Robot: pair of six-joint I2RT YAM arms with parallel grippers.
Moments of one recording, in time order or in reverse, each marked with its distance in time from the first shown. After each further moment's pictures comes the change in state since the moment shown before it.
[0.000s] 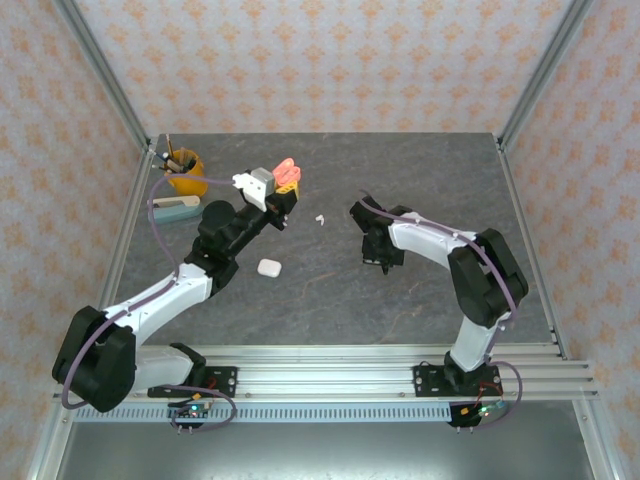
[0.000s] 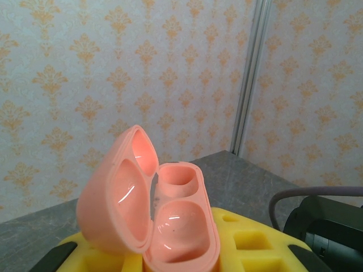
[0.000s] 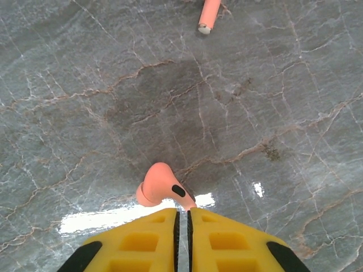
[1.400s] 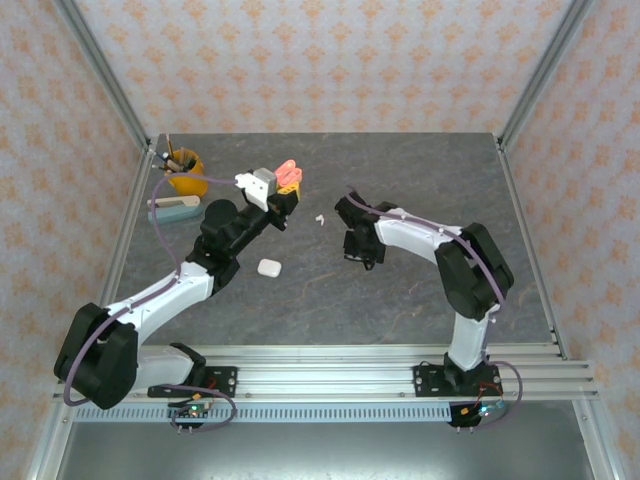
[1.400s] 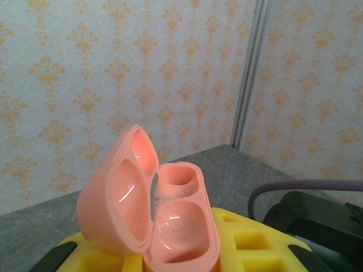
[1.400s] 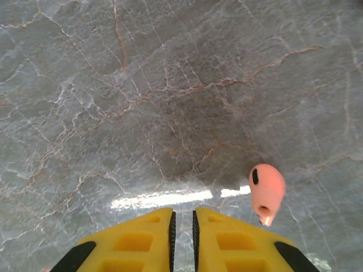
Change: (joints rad) left arm 0.000 0.017 0.004 -0.013 0.003 0.000; right arm 0.058 0.088 0.109 0.031 -0.137 0.097
